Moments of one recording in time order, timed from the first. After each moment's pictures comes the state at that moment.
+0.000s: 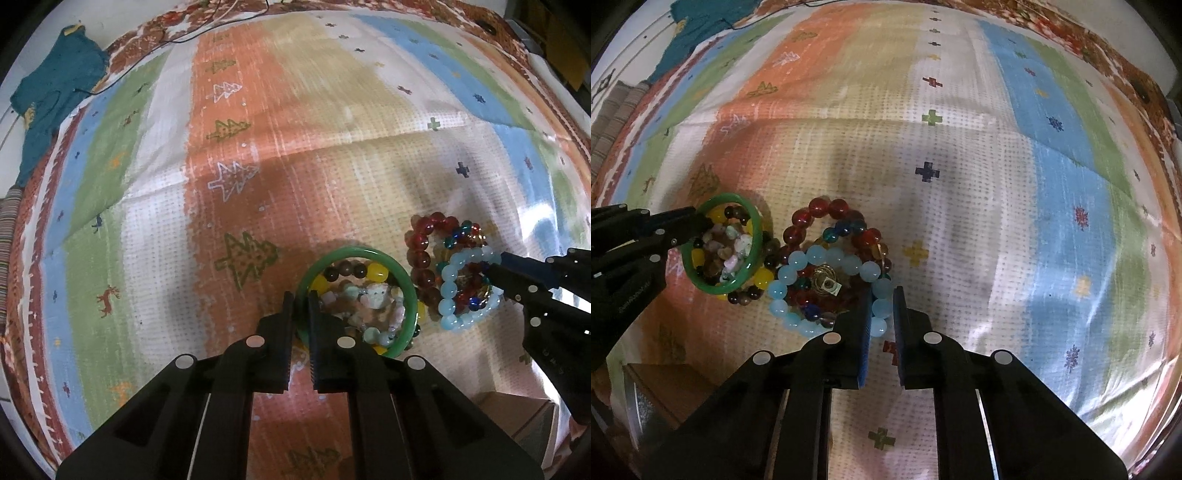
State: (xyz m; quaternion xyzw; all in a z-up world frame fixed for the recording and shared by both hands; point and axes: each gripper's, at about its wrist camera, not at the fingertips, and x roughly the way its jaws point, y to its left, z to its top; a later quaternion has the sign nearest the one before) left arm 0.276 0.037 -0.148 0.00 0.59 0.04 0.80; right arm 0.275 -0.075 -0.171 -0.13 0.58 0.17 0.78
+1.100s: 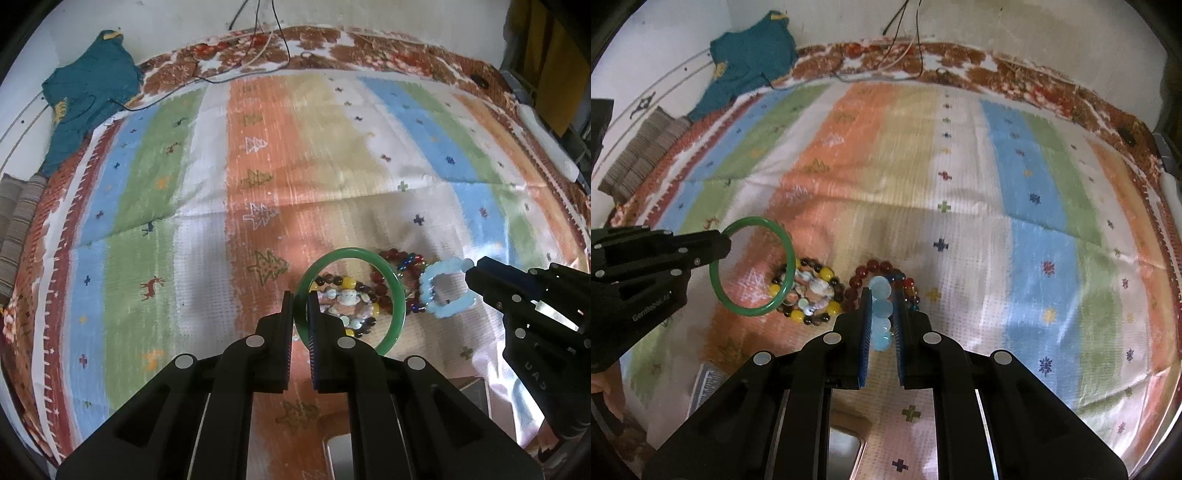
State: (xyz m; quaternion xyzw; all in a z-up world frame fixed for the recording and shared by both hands) left arm 0.228 0.043 -0.069 -0.04 0.52 0.05 0.85; right arm 0.231 -0.070 -0.089 -0.11 0.47 0.21 0.85
